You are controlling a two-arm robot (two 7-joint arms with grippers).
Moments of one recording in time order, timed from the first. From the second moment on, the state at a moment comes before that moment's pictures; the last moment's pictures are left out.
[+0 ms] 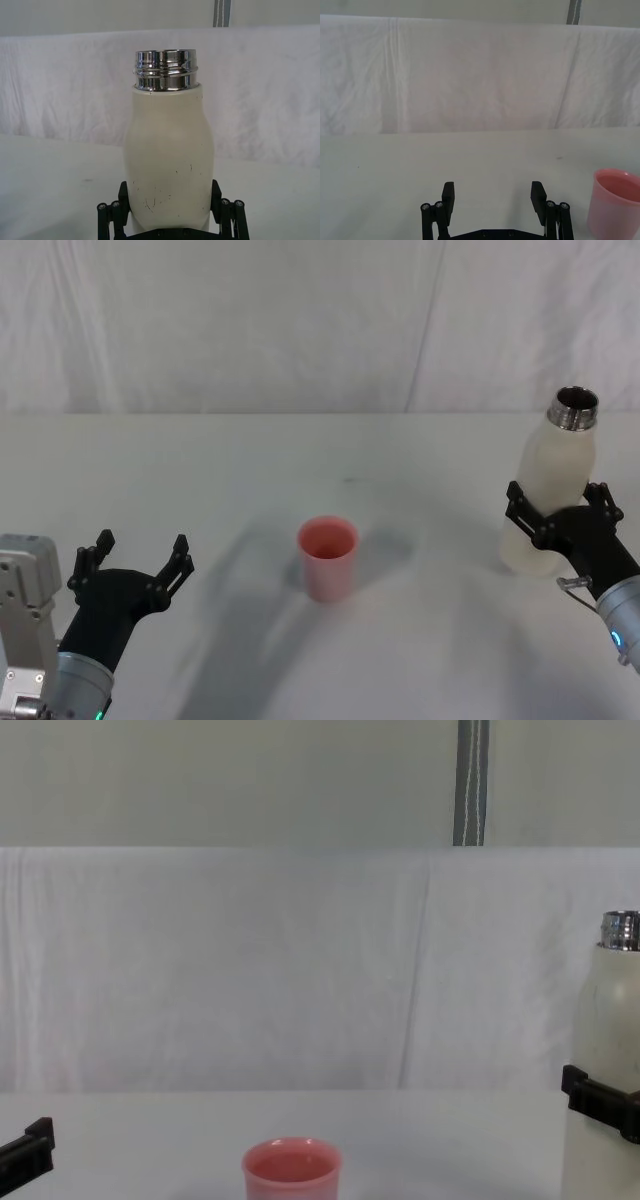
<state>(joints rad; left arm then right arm) 0.27 0.24 0.04 -1.85 -0.25 -0.02 -0.02 0.06 0.16 -0.12 -1.53 0.18 -0.09 0.19</state>
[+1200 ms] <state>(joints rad) 0.27 0.24 0.04 -1.85 -0.25 -0.02 -0.02 0.09 0.15 -0.12 -1.45 0.18 -0.13 0.20</state>
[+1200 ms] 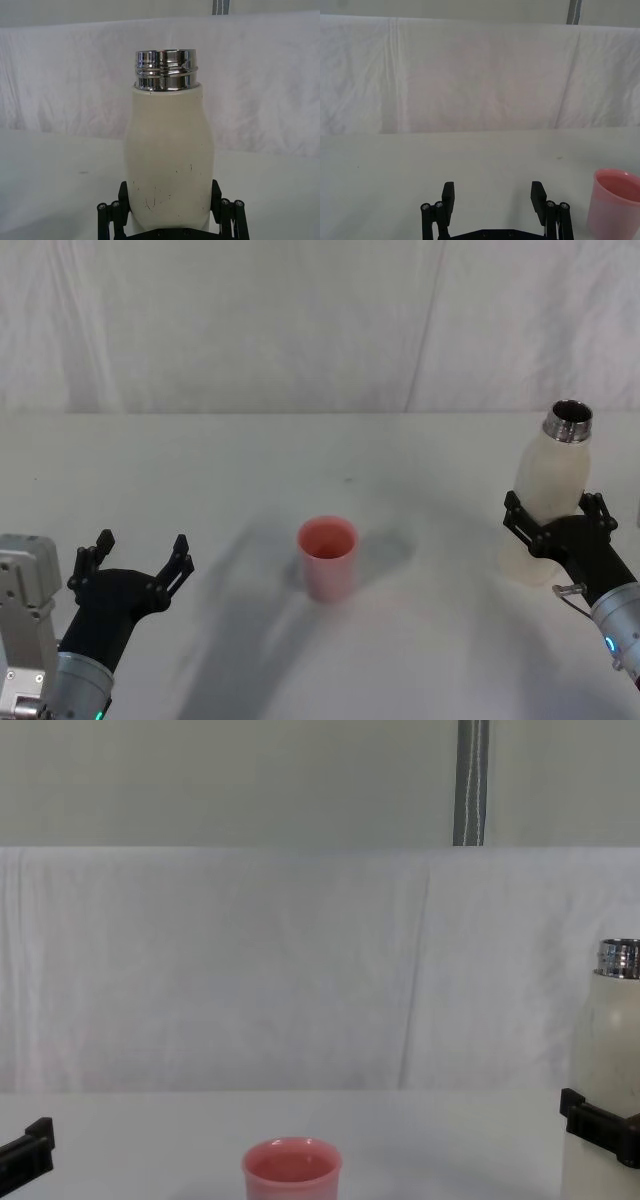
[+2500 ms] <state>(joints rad) 0.27 0.24 0.04 -1.85 -0.25 -0.02 -0.02 0.09 0.15 -0.12 -1.45 0.18 -0.13 0.20</state>
